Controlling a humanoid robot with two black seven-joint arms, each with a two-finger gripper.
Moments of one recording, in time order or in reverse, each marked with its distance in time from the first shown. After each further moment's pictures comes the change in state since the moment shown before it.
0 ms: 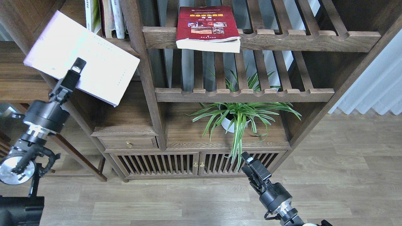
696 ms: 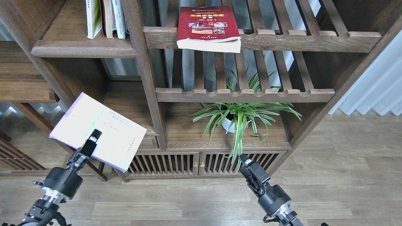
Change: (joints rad) left arm 0.352 -0.004 0.214 -0.001 0.006 0.000 -0.183; right arm -0.024 0.000 0.000 0.043 -0.020 0.000 -0.003
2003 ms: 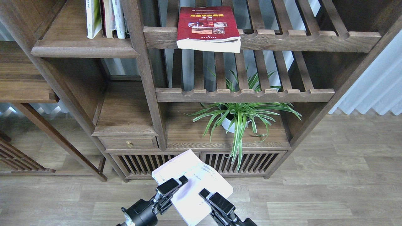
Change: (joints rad) left arm -0.213 0.190 1.092 0.168 -0.731 0.000 -0.091; right arm -0.196 0.047 -0.204 0.267 -0.061 0.000 -0.010
